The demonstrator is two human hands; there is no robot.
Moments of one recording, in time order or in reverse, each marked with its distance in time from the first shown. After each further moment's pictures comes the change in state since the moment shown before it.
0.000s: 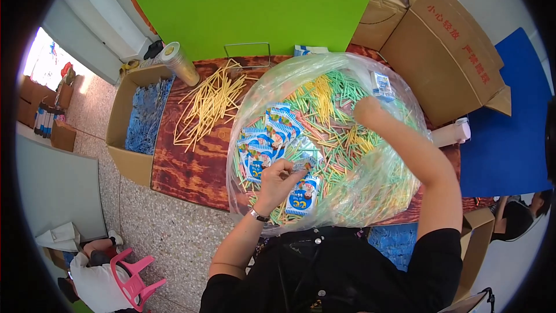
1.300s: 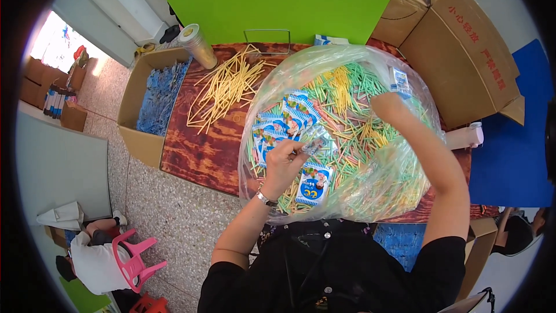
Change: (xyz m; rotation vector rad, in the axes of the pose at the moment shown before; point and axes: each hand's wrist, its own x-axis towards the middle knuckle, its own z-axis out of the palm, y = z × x) left_hand 0.009 0.010 -0.011 0.261 0.103 0.258; right_hand -0.017 0.005 -0.011 0.169 0.087 0.056
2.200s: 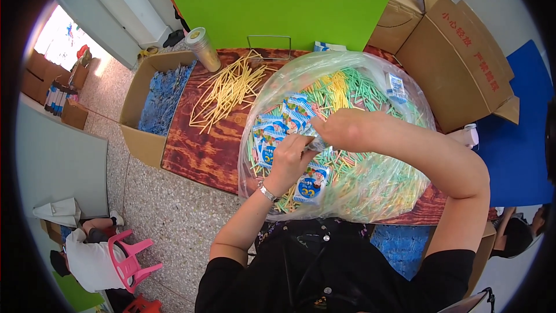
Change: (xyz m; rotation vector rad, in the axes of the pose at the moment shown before) left_hand 0.016 0.034 0.004 0.295 0.031 0.382; right_hand -0.103 -0.115 -0.169 0.115 -0.213 -0.510
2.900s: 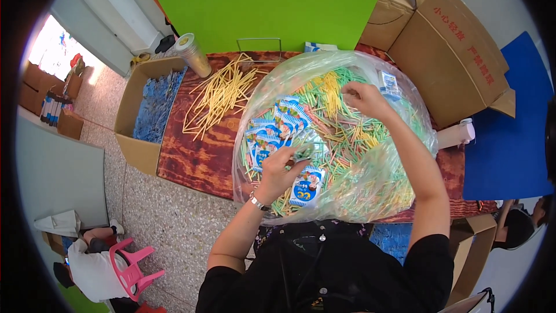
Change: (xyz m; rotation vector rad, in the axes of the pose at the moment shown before) left_hand -0.021 -0.004 -0.007 -0.201 -0.071 -0.157; right_hand 0.043 0.143 0.101 0.674 0.831 0.118
